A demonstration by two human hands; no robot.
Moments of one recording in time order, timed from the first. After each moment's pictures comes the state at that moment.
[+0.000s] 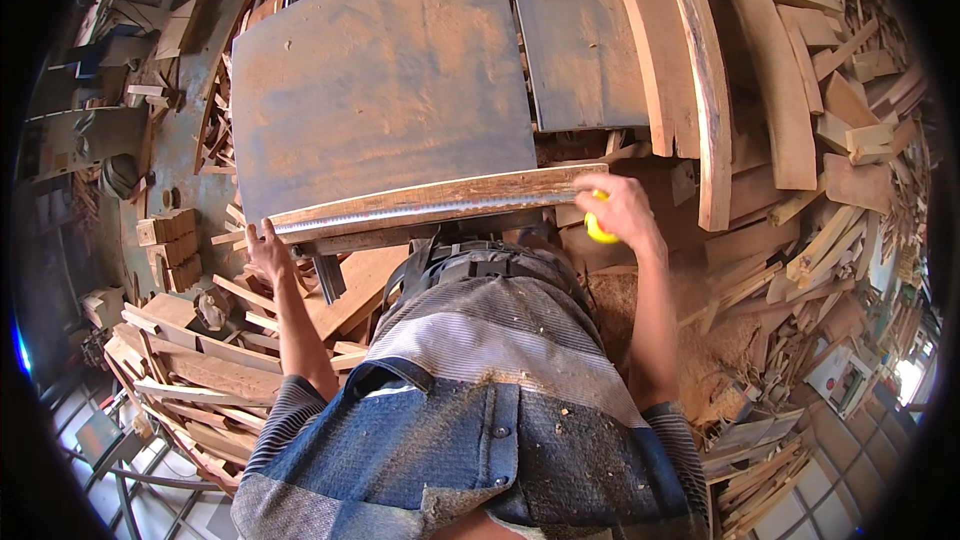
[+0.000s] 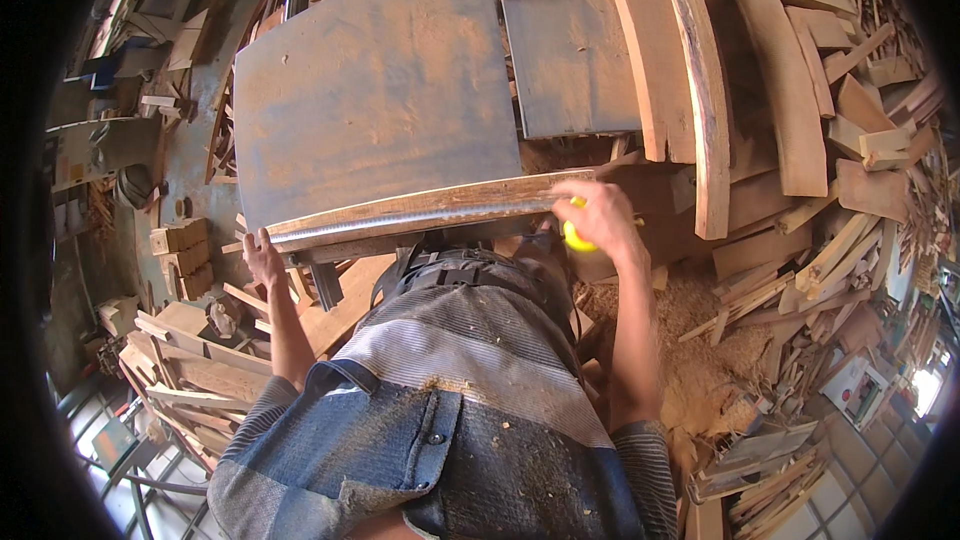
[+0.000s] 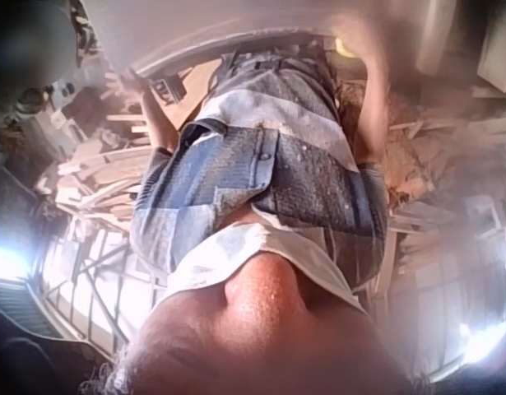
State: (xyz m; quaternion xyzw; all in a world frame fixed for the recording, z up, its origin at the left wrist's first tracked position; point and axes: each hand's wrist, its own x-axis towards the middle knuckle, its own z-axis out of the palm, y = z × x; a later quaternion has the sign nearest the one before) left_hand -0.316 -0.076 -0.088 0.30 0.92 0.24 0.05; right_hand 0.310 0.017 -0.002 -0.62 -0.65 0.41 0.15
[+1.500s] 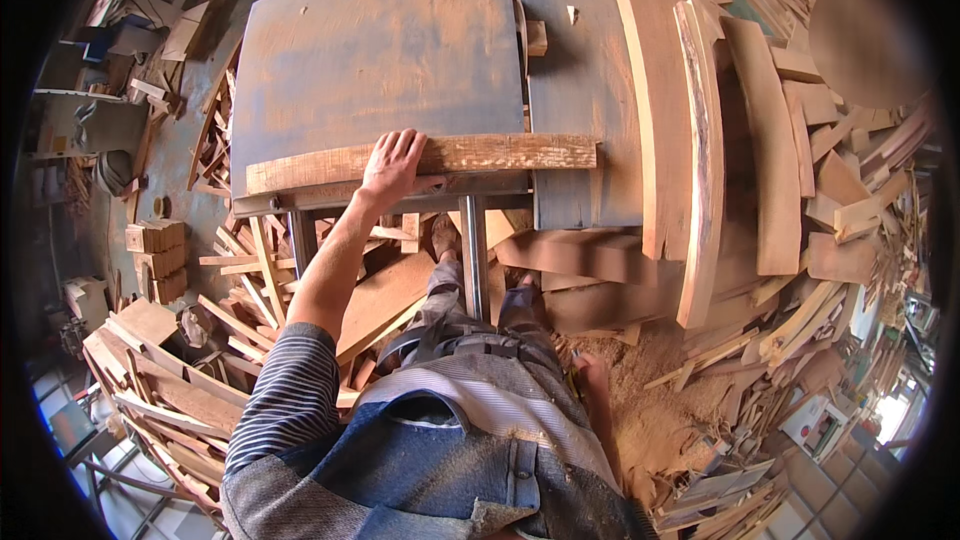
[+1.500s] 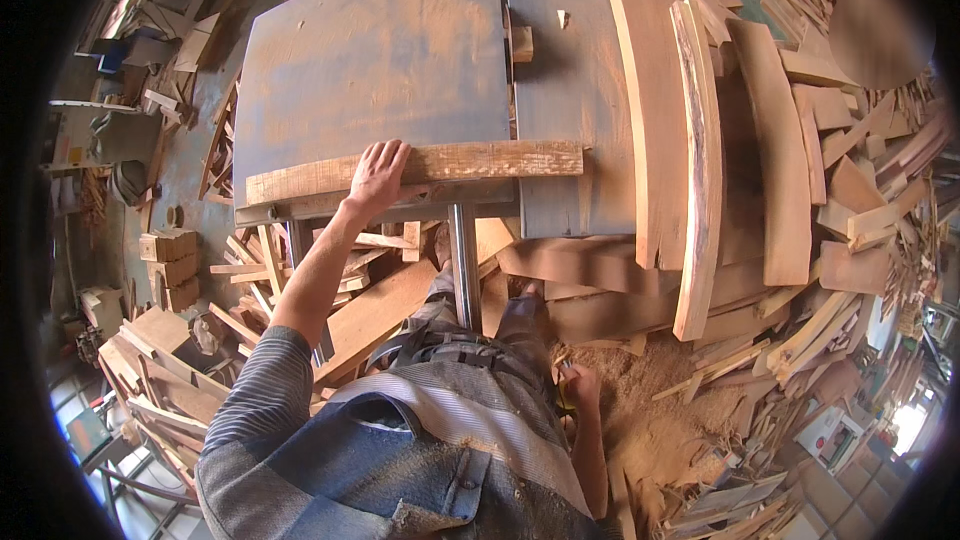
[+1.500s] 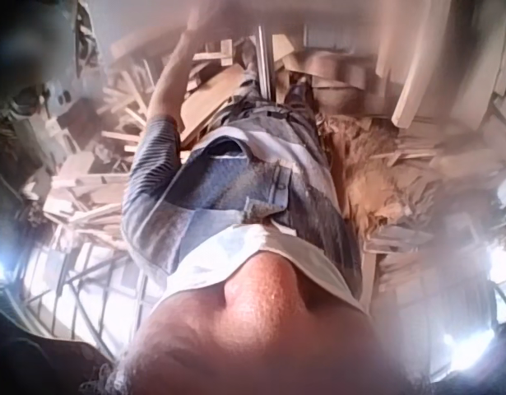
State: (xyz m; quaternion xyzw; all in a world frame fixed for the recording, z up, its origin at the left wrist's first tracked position) left_hand -0.115 0.213 -0.110 0.85 0.53 0.06 0.04; right_hand 0.363 -0.166 -0.123 -0.75 -0.41 0.50 0.12
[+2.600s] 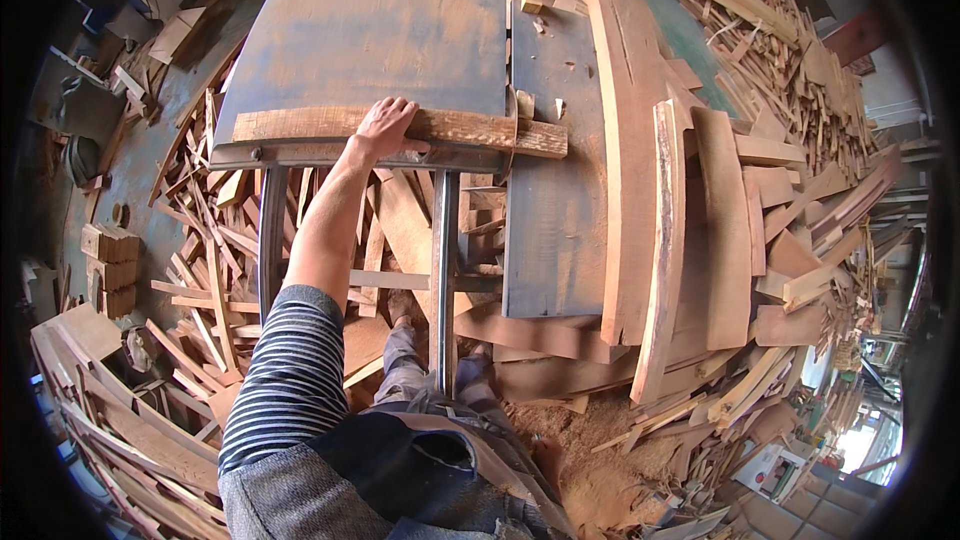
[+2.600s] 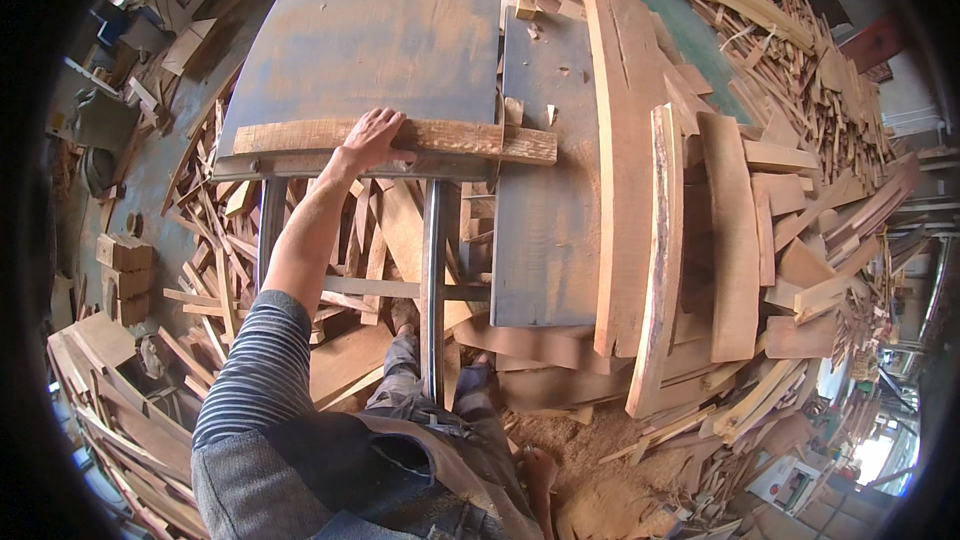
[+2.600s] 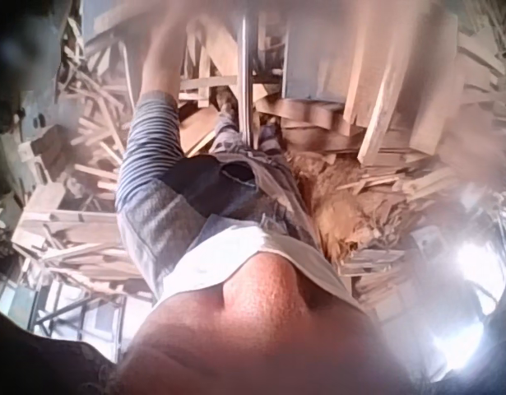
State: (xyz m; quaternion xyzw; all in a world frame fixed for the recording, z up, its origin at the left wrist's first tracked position) left_hand -0.142 0.430 -0.110 0.82 0.56 0.04 0.08; right_hand 0.348 -0.190 -0.102 -0.85 -0.36 0.39 -0.06
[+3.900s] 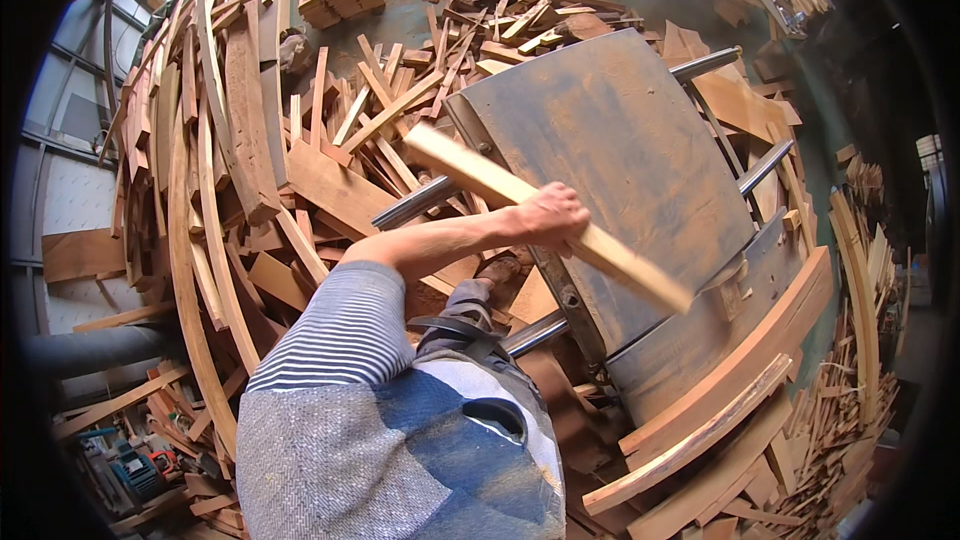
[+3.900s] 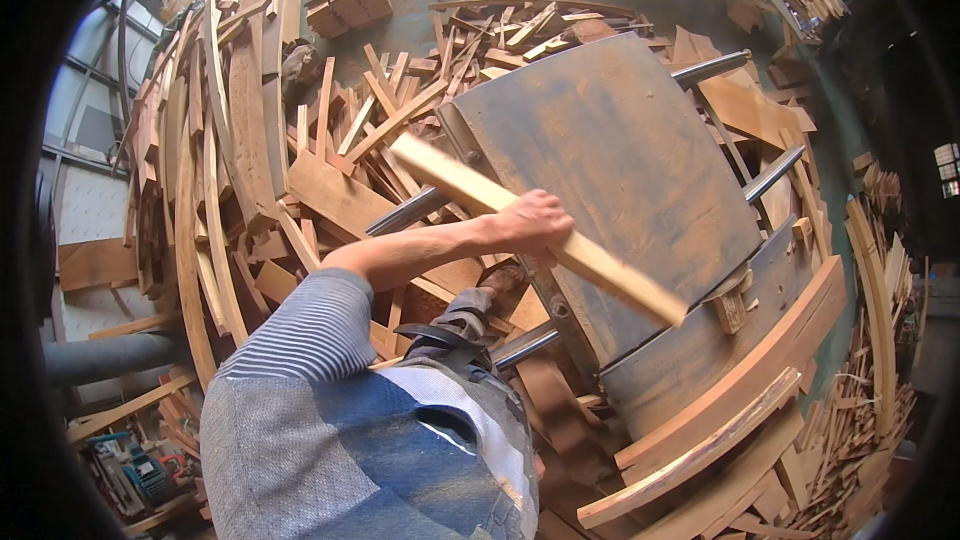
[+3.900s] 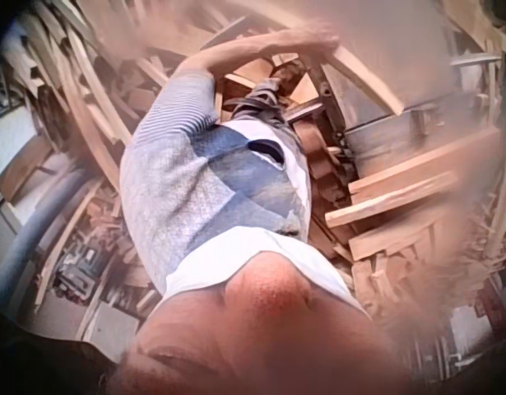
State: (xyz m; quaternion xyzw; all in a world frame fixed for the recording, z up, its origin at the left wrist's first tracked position) left_hand -0.178 0.080 -0.030 0.71 0.69 0.10 0.09; right_hand 0.398 -0.045 -0.154 -0.64 -0.65 0.38 -0.16
